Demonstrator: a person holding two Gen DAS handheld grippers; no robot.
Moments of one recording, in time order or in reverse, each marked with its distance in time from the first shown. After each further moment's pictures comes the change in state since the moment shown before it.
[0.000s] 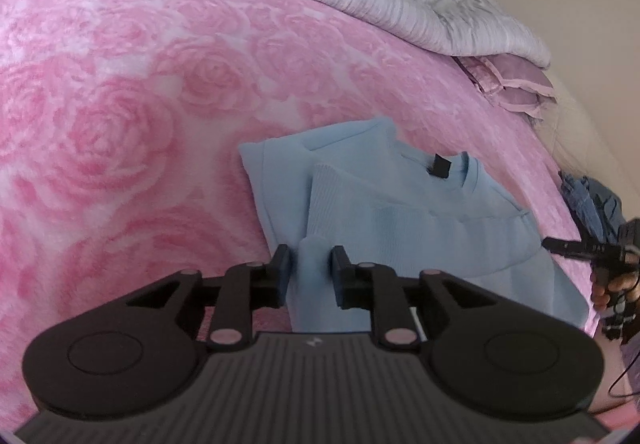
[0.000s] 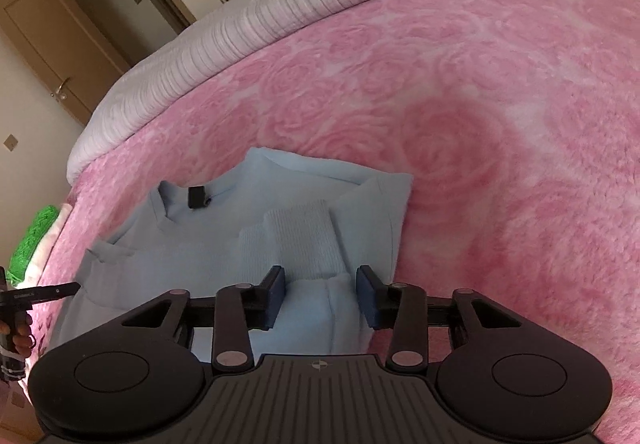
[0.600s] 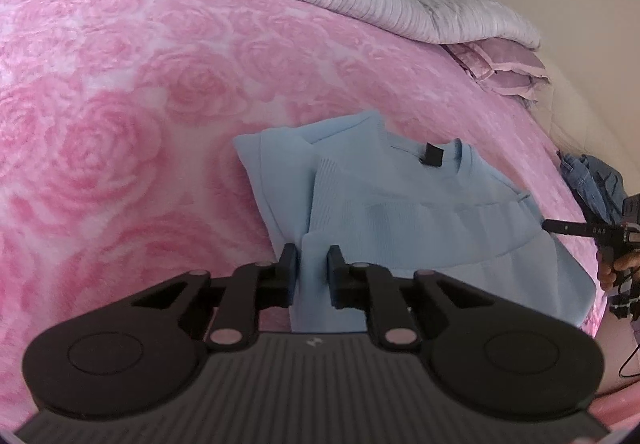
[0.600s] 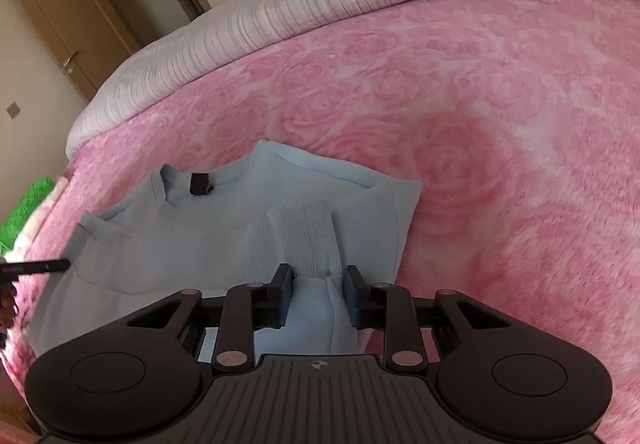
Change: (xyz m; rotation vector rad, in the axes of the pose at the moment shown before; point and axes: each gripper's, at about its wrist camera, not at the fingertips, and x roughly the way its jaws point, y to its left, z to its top) left arm -0.001 -0.011 -0.004 0.073 0.008 0.015; right arm 0.002 0.012 -0.002 -0.111 -0.001 -0.039
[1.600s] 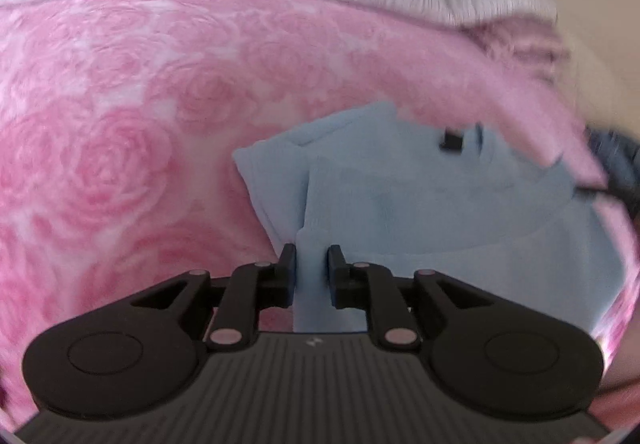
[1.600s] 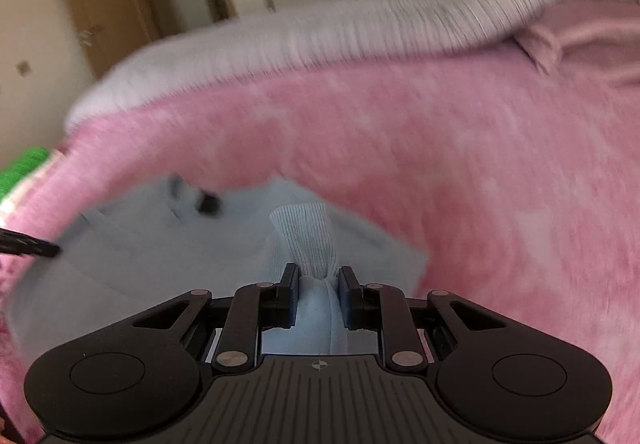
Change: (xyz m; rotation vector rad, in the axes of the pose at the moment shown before) left arm -0.004 -0.023 -0.001 0.064 -0.008 0.100; right arm -0.002 0.029 0.007 -0.171 -0.076 -0.075
